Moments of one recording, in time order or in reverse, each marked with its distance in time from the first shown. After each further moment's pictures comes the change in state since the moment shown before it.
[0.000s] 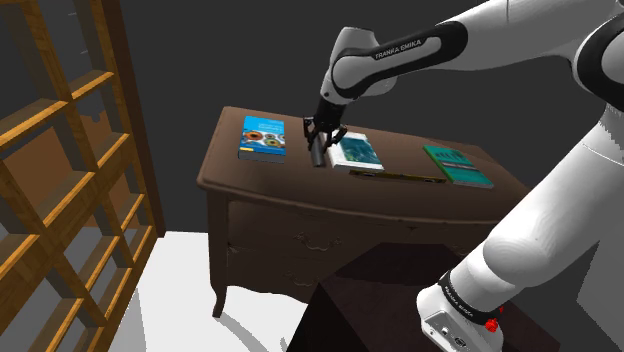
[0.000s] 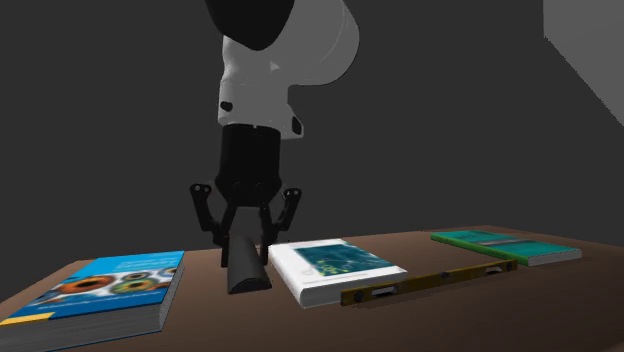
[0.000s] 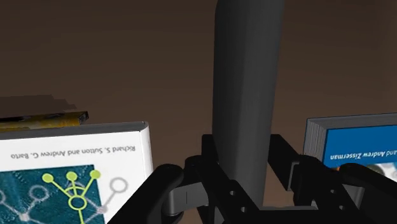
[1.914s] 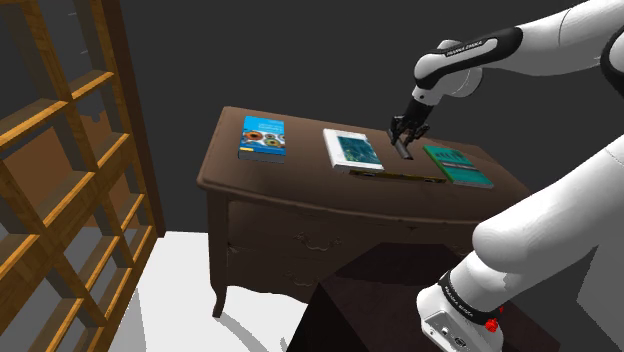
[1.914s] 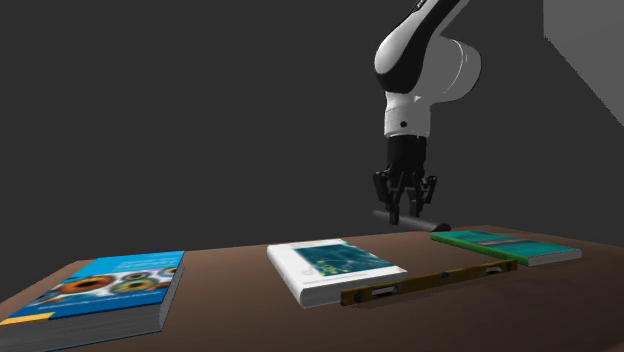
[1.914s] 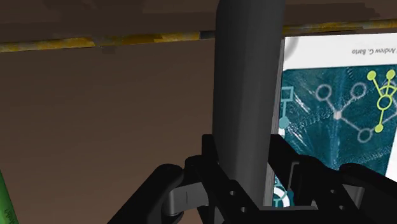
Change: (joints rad) arm -0.291 -0.153 -0.348 -0.116 -0.007 -0.072 -0.630
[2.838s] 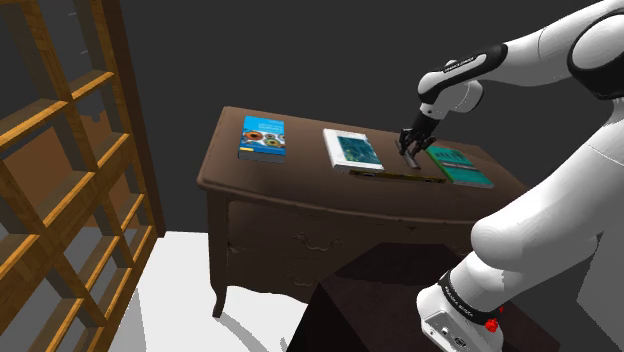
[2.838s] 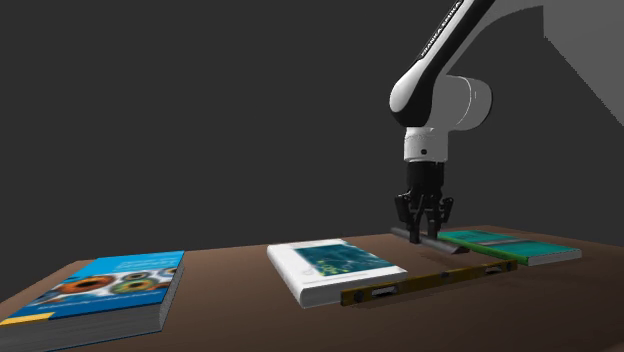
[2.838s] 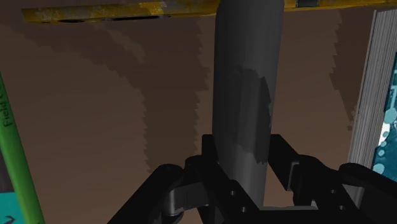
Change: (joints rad) arm -0.058 0.121 -0.073 0.011 0.020 0.100 -0.151
